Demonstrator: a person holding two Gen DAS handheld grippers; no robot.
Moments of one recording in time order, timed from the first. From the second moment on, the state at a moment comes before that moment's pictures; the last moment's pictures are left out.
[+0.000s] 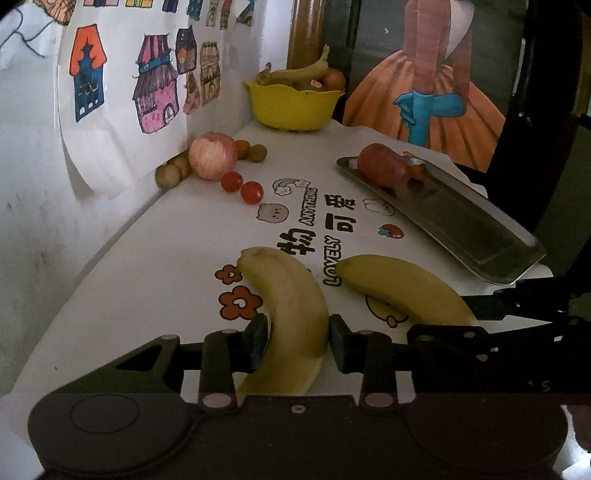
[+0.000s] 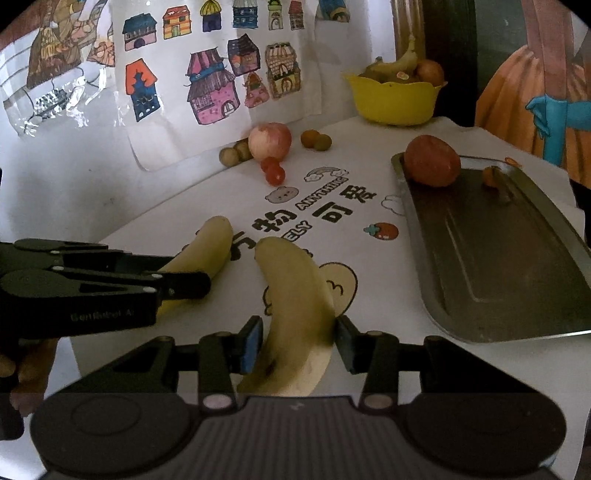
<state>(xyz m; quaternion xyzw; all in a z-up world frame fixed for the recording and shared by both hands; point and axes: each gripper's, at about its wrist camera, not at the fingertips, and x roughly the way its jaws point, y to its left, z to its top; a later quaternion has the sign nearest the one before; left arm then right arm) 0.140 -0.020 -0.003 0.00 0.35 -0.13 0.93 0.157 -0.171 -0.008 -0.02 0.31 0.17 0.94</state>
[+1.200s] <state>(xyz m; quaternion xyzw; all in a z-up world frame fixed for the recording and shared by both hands) 0.138 -0.039 -0.006 0.01 0.35 -0.12 0.93 0.152 -0.169 -0.022 -0.02 0.26 0.16 0.95</state>
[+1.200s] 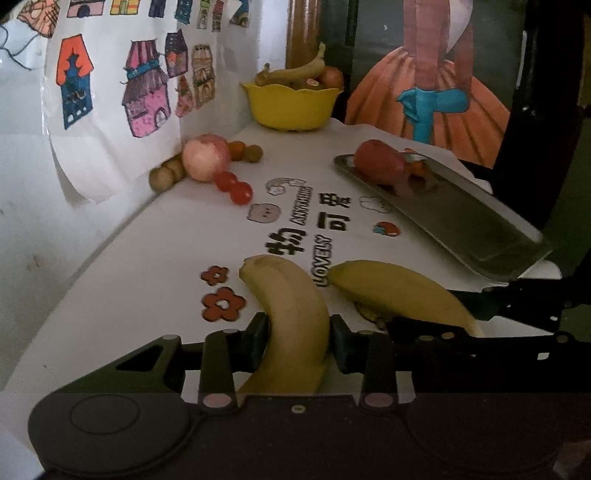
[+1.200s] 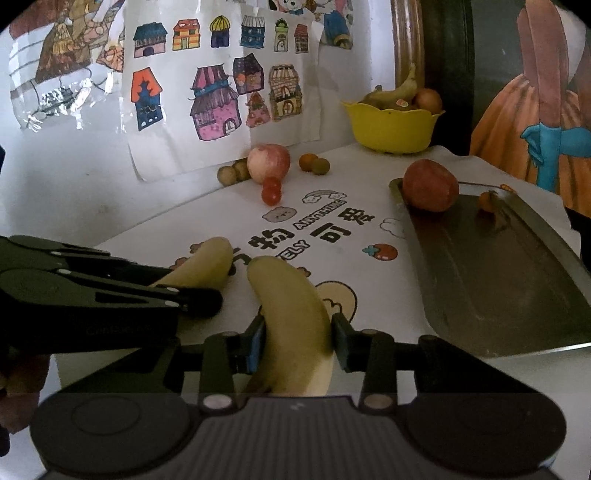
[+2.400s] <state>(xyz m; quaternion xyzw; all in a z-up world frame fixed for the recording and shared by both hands) 0.141 -0.080 0.023 -0.04 0.33 -0.17 0.93 0.110 -0.268 -0.026 0.20 0.24 0.16 0.94</state>
